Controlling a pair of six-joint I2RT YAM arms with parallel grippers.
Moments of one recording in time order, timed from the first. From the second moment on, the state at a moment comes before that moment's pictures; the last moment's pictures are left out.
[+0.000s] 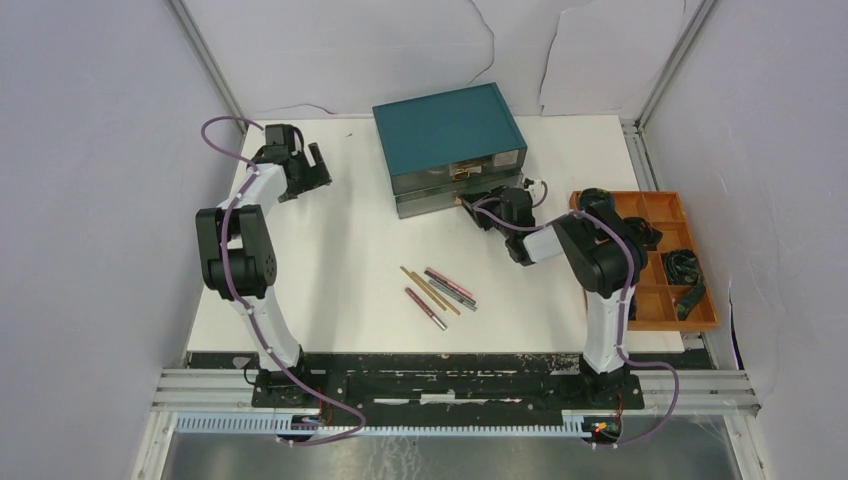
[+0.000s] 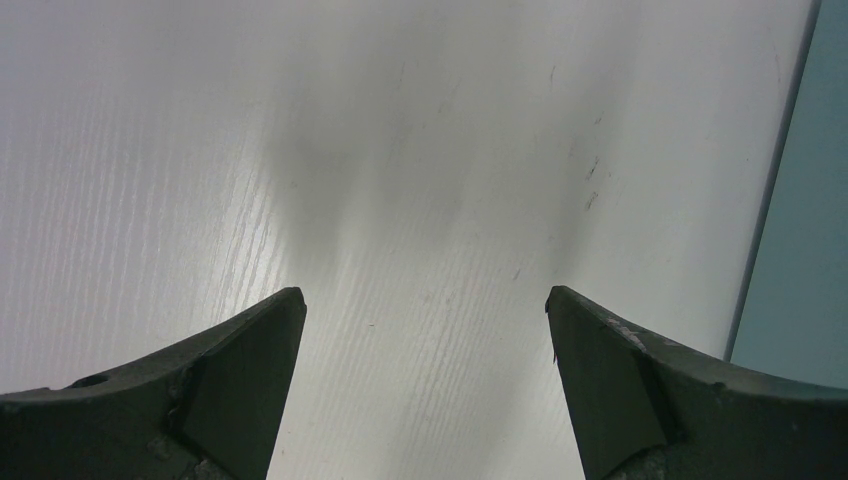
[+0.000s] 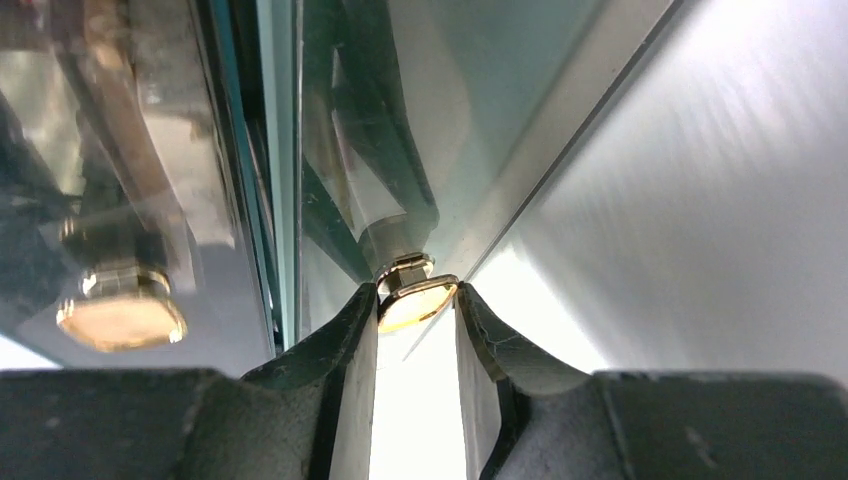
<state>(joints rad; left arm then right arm) 0.07 1.94 1.46 -0.42 -0.02 -0.30 0.42 2.05 0.89 0.81 0.01 1.36</state>
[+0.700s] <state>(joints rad) 0.07 1.94 1.46 -0.41 -0.02 -0.30 0.41 1.63 0.58 0.53 -0.12 1.18</state>
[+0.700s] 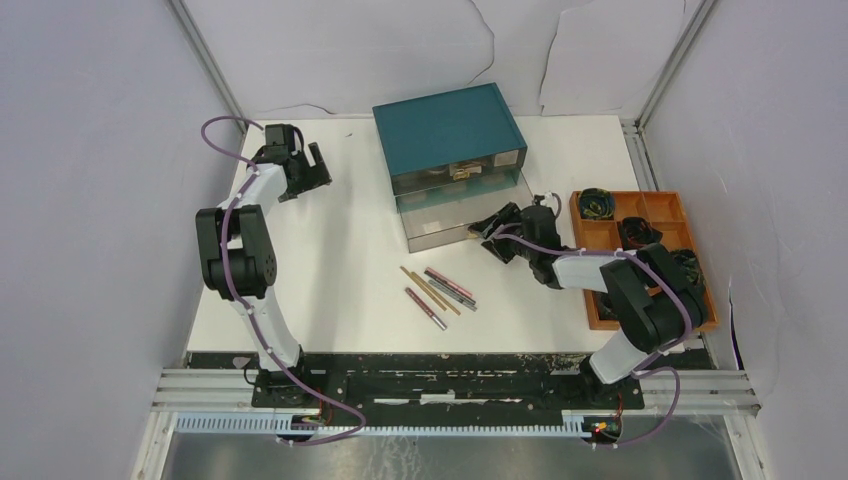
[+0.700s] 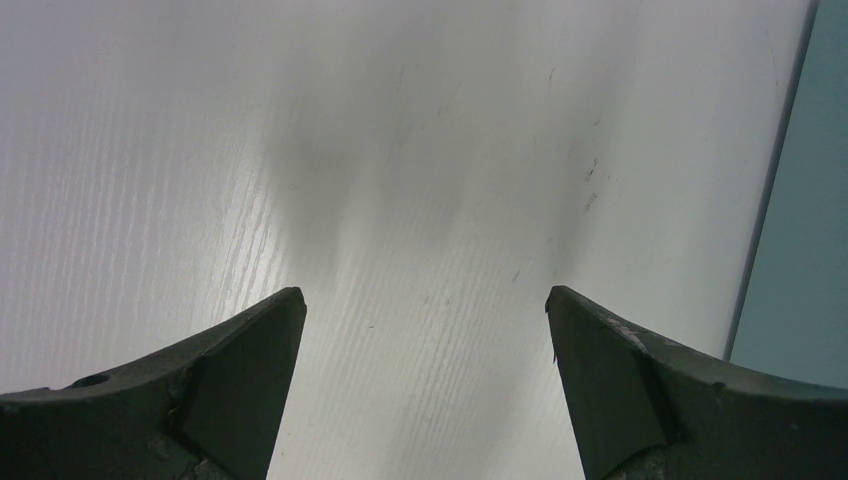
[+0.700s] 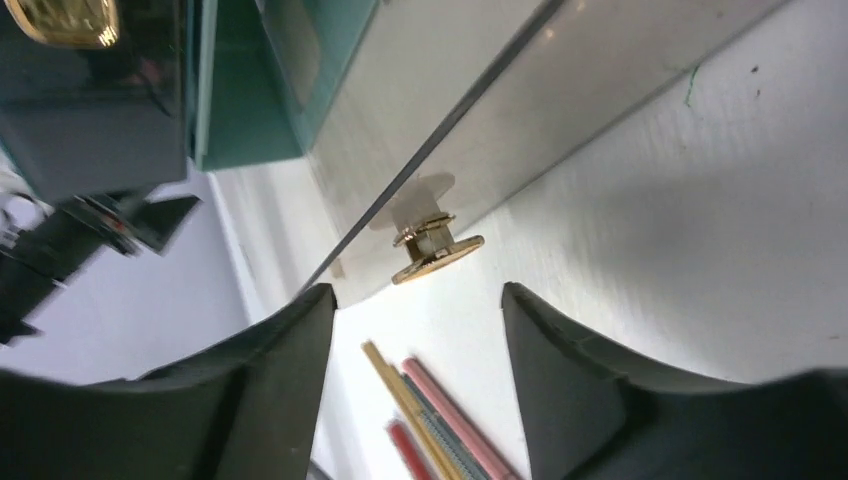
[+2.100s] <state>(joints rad) 0.07 1.94 1.46 -0.41 -0.02 -0.30 0.85 1.80 1.25 -0.69 0.08 0.06</state>
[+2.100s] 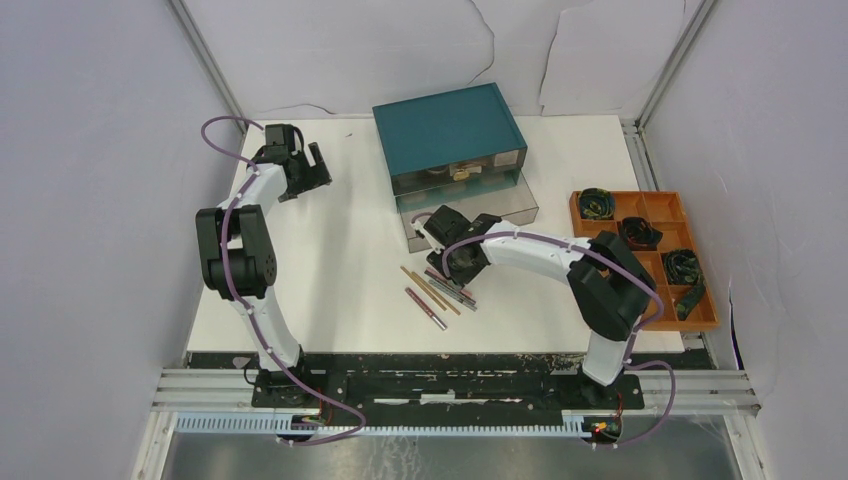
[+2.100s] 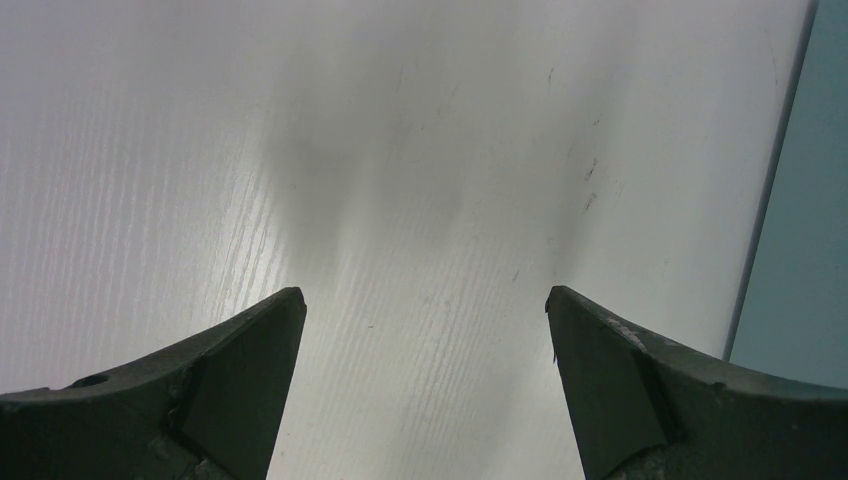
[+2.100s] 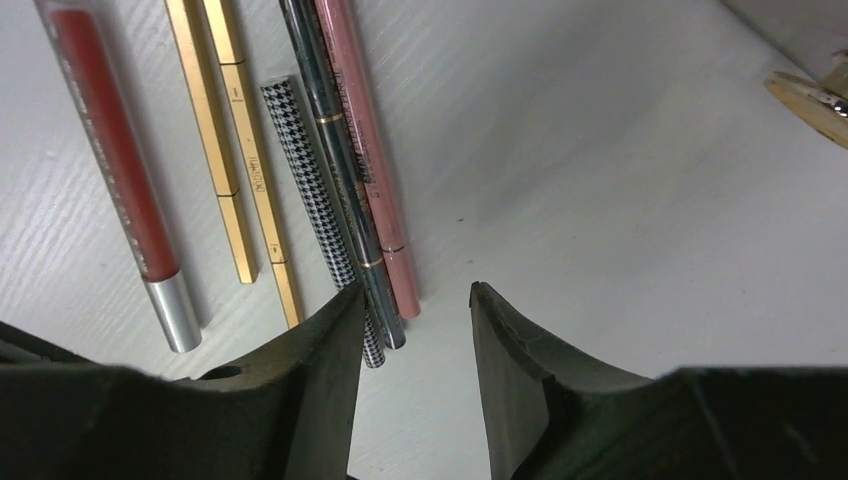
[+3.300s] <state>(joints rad) 0.07 1.94 1.46 -0.41 -0.03 -0.30 0.82 1.90 1.25 -0.56 0.04 0.04</state>
